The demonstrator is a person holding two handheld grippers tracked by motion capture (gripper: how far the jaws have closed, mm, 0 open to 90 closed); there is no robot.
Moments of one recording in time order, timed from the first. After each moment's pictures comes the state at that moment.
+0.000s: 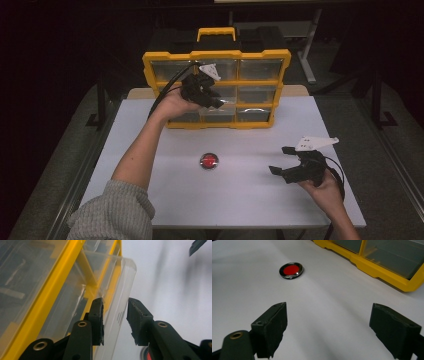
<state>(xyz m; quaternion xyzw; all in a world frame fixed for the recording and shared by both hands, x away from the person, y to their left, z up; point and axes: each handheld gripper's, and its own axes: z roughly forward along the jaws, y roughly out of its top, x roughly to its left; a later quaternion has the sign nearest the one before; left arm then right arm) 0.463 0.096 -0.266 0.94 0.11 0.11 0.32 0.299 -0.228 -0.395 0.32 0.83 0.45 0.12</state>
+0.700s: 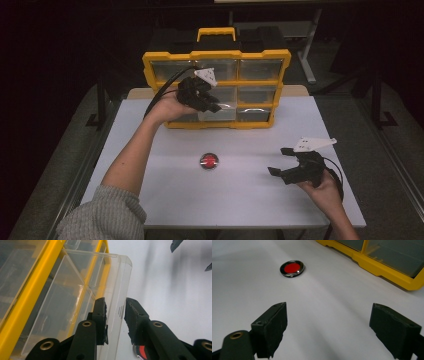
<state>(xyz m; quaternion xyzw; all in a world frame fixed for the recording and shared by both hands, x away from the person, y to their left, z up) 0.447 0.104 -0.262 0.94 0.07 0.09 0.32 0.299 -0.225 -0.397 0.32 0.83 0.44 0.11</state>
